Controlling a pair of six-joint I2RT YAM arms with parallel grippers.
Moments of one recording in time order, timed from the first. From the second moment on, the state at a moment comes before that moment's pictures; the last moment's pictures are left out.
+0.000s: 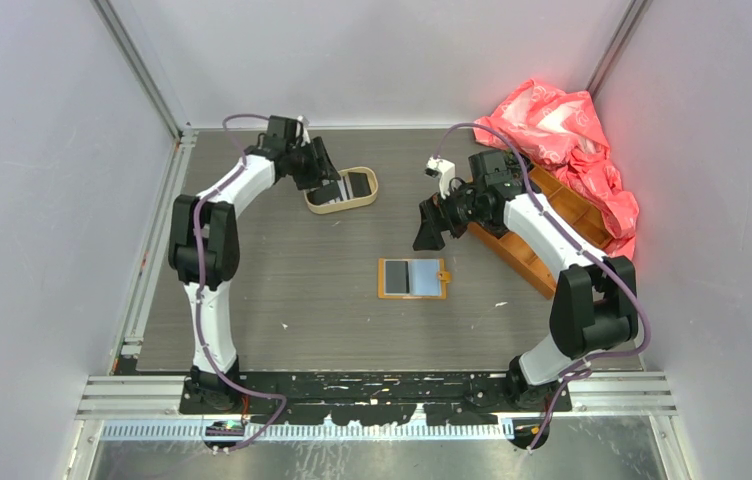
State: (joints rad) left arm -0.24 2.09 1.64 -0.34 0.32 -0.58; right arm 0.25 1.56 1.20 -0.65 -0.75 -0.30
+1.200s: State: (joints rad) left arm -0.44 2.39 2.18 -0.85 -0.21 -0.26; right arm 0.25 1.57 1.21 -0.67 -0.75 -0.31
